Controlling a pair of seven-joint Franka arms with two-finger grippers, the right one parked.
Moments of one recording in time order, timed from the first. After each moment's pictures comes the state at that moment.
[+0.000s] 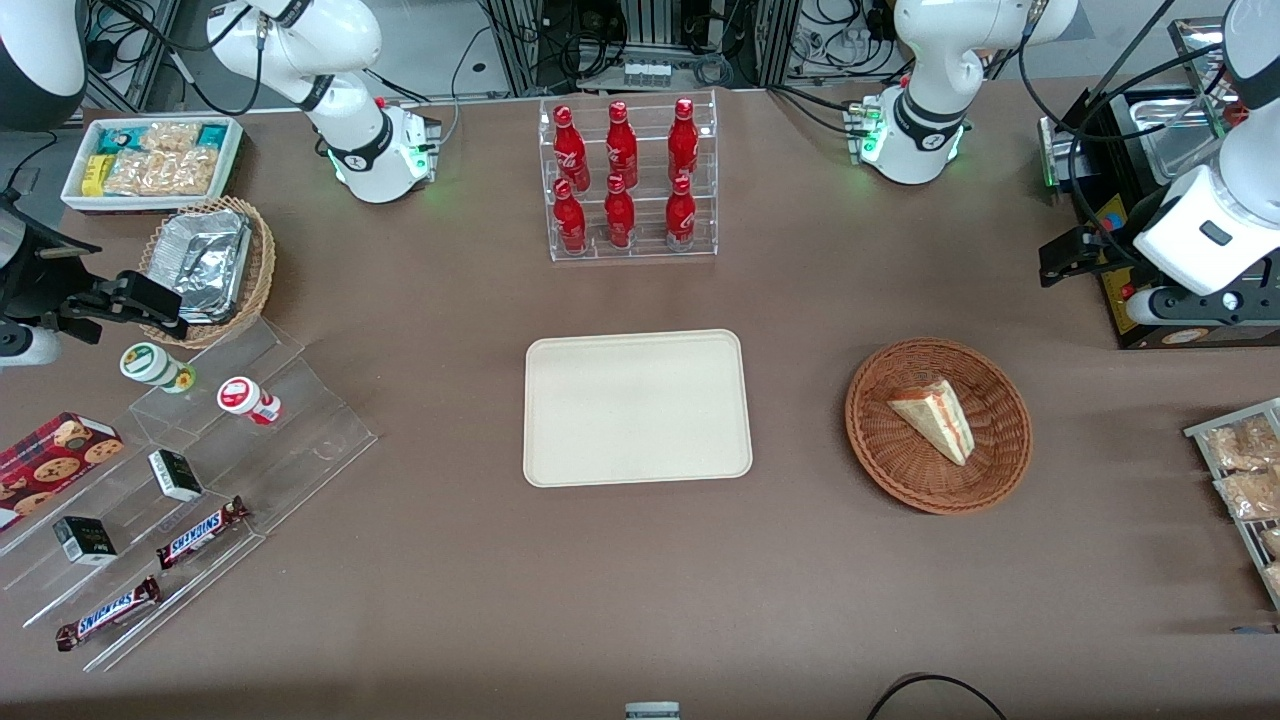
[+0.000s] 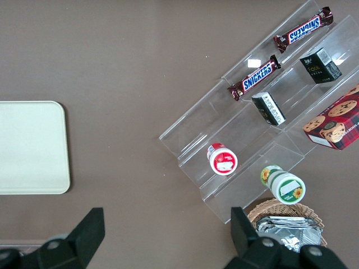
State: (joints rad) arm -0.04 0.04 -0.05 -1.53 0.01 1.42 -0.06
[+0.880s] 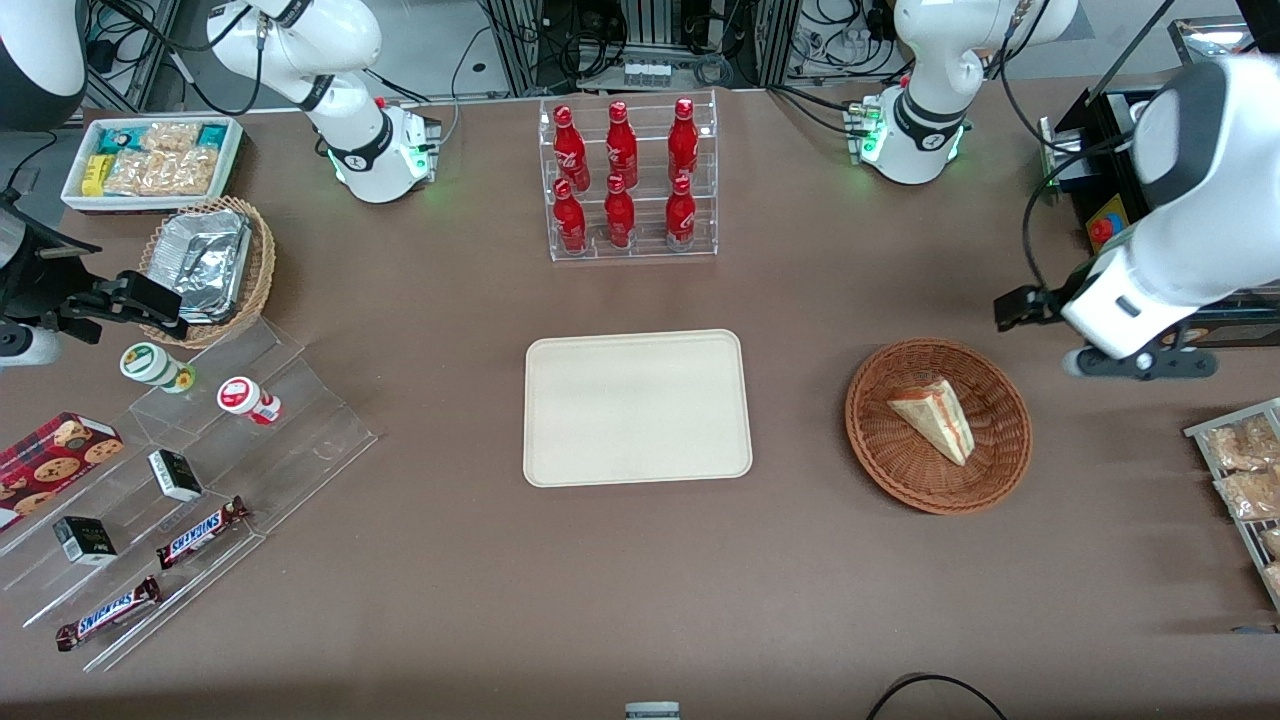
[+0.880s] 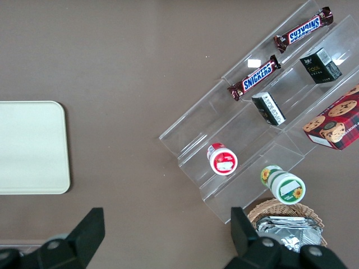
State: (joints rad) arm -0.05 0.07 -0.06 -1.78 0.01 1.69 -0.05
